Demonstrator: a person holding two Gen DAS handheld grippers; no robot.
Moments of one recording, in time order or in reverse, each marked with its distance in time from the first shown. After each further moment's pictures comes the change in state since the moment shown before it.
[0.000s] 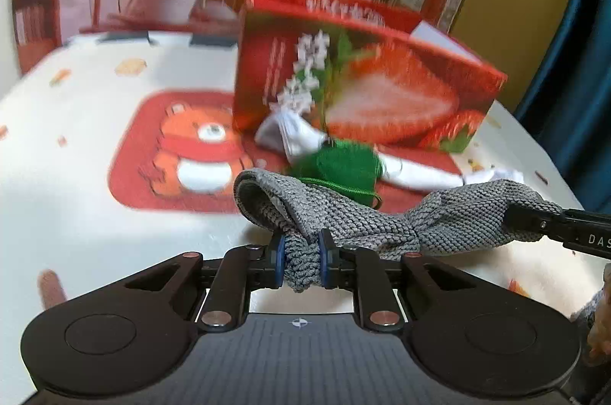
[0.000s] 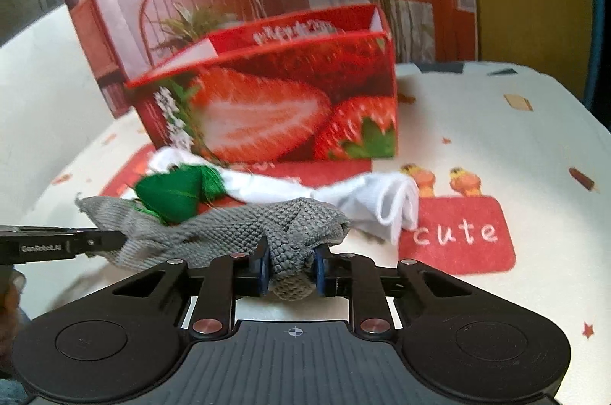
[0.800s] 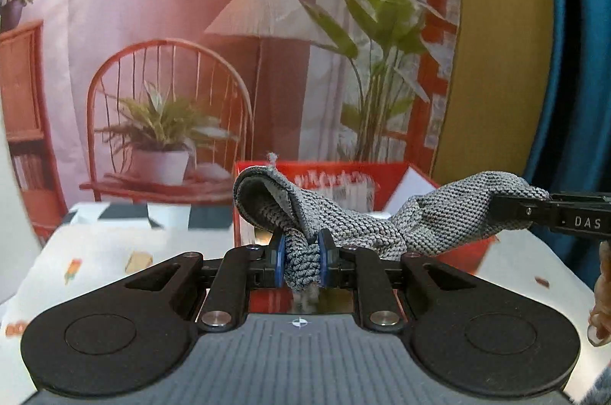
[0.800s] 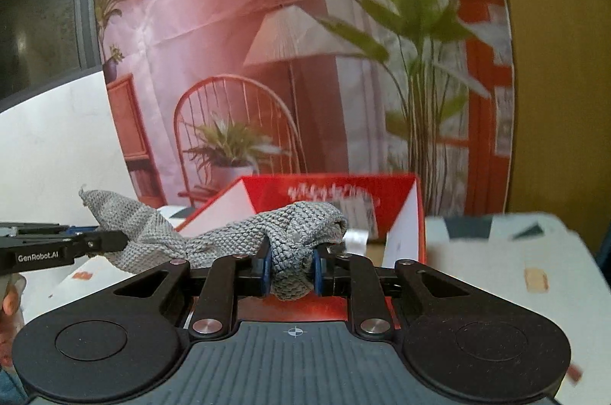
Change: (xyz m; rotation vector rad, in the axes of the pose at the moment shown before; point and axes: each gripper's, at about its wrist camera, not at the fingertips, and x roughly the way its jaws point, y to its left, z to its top) left arm -0.026 -0.028 0.130 0.132 -0.305 0.038; right arm -0.019 0.021 0.139 -0.127 -0.269 0.057
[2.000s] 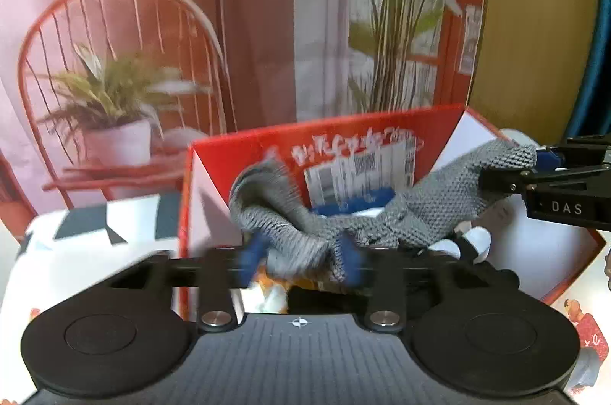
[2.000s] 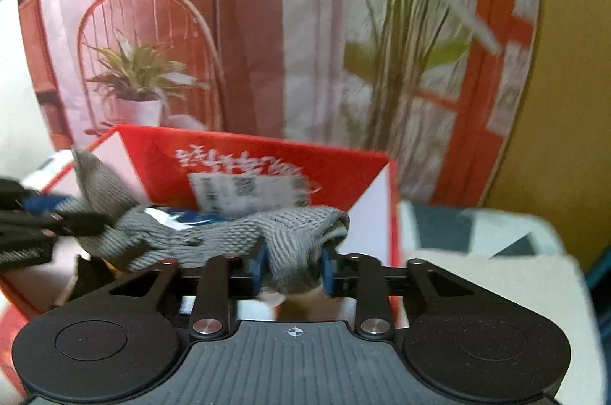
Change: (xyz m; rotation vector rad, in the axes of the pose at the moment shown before) left arm 0.165 -0.002 0.032 0.129 0.240 0.014; right arm 0.179 -0.052 0.029 -0.085 0.248 -0.217
